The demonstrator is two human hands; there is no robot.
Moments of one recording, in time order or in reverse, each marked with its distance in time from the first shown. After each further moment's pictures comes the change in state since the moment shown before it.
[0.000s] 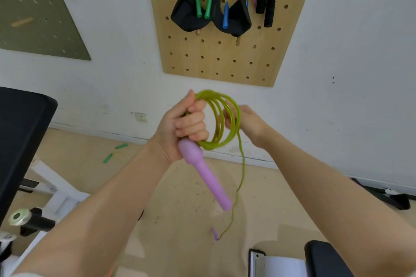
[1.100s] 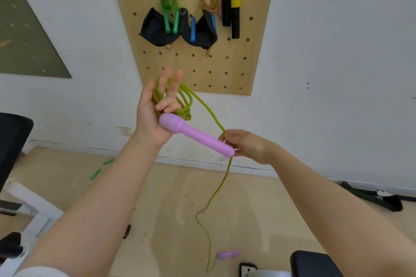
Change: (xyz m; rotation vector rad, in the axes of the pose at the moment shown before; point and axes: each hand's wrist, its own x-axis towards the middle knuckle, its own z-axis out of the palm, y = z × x) left_hand 0.088 -0.007 0.006 -0.052 0.390 0.564; right_hand -0.033 0.056 -0.097 0.106 -0.237 0.261
